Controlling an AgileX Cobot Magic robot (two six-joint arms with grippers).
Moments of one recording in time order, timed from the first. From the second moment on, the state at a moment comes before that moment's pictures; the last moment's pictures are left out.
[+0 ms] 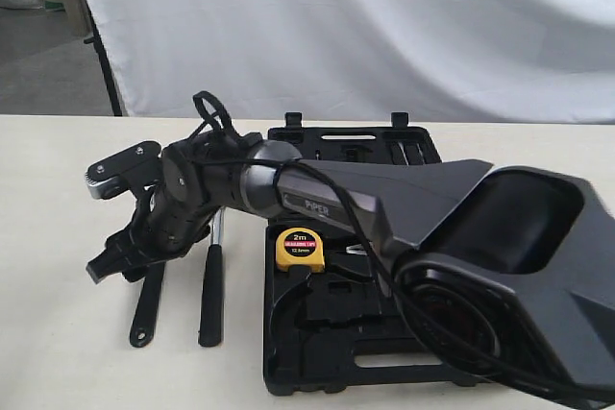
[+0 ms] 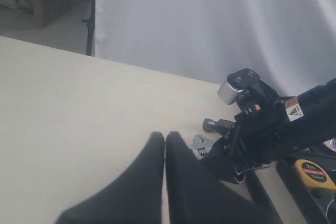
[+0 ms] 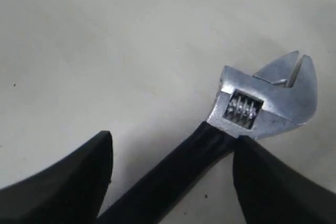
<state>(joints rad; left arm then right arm) 0.13 0.00 -0.01 0.02 0.10 -0.31 0.99 2.48 -2.05 0.14 0.64 -0.10</state>
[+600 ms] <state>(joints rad) 0.13 0.00 -0.01 0.02 0.10 -0.31 1.07 2.53 -2.11 0.04 0.73 0.01</state>
